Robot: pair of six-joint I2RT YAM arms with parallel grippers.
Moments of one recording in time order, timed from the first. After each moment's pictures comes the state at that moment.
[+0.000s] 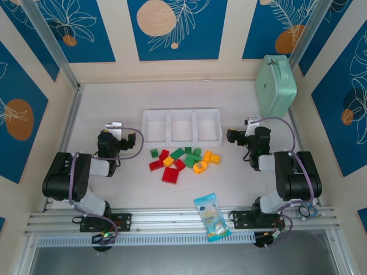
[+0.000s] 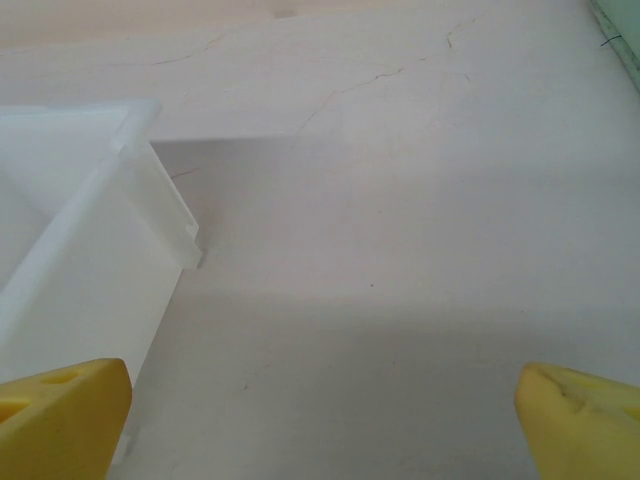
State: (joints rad) left arm -0.07 1.57 0.36 0.84 -0.02 0.06; right arm -0.01 1.53 0.40 0.70 -0.20 0.08
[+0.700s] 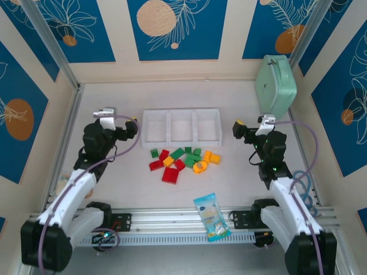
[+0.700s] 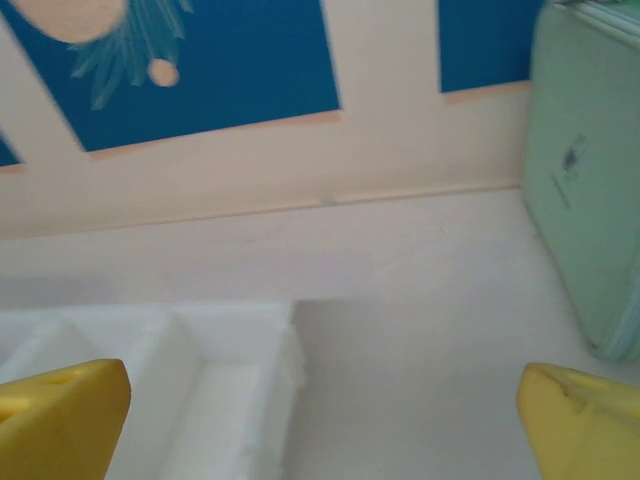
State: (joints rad) left arm -0.19 0.87 0.61 0.06 0.14 -0.20; right arm 0.08 0.74 0.43 0.14 -0.13 0.19
